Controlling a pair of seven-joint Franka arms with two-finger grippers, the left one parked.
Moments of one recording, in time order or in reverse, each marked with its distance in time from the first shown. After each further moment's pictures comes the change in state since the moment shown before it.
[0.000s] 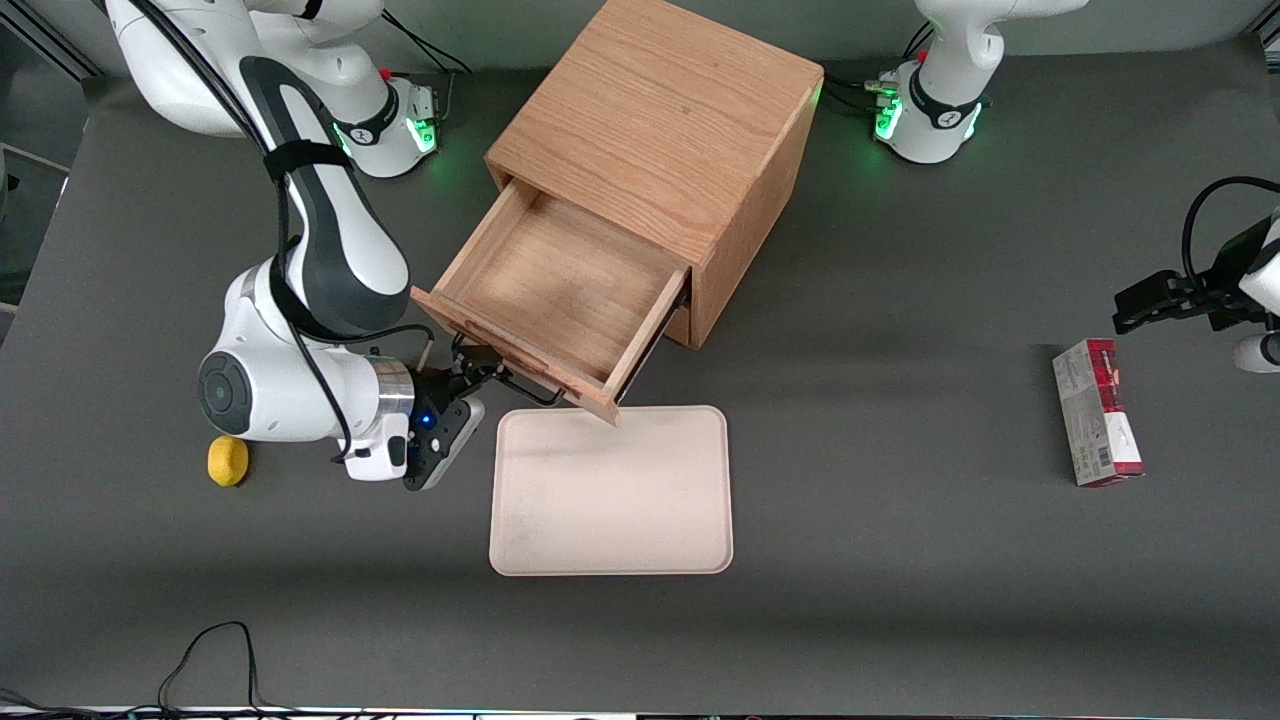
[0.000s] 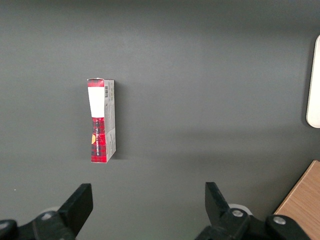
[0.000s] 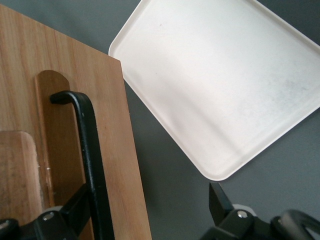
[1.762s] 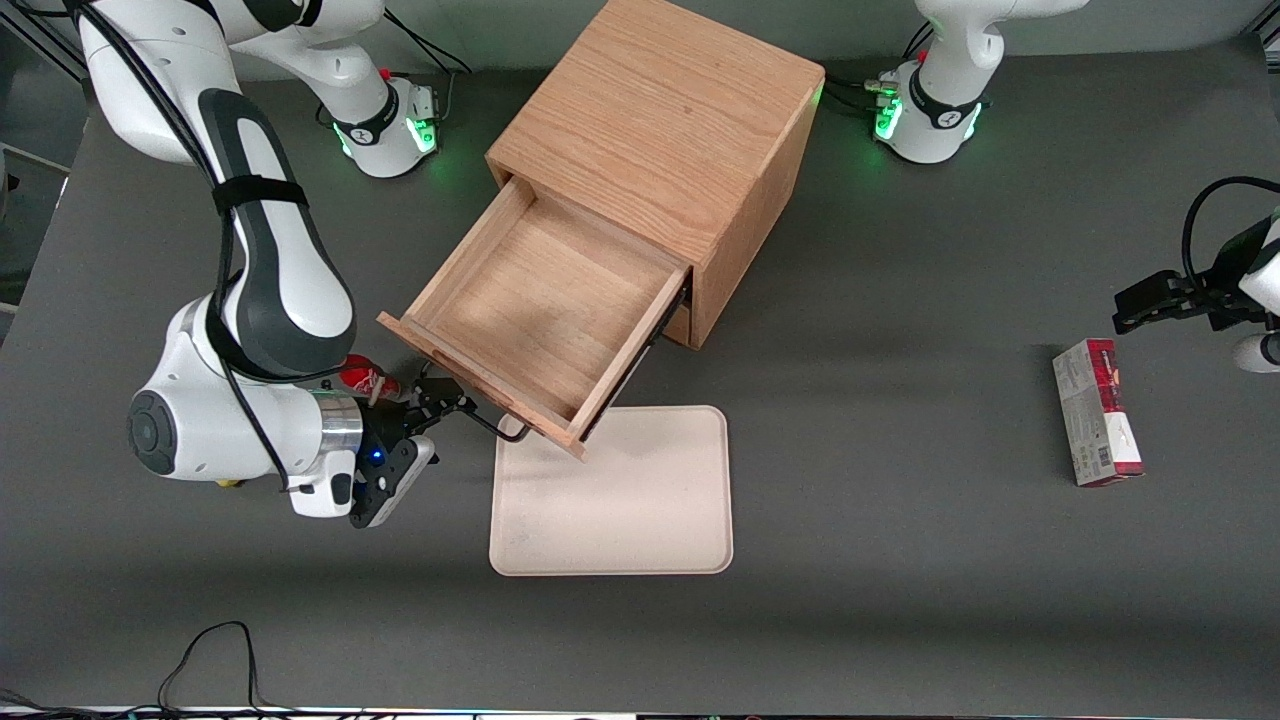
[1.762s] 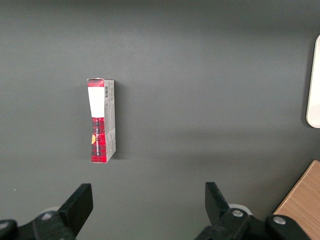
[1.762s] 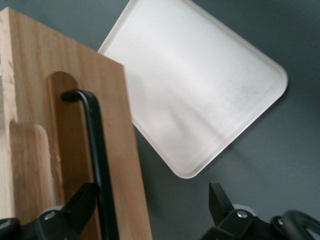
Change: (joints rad) arm -0.090 0.067 0.005 0.149 0.000 -0.060 -0.014
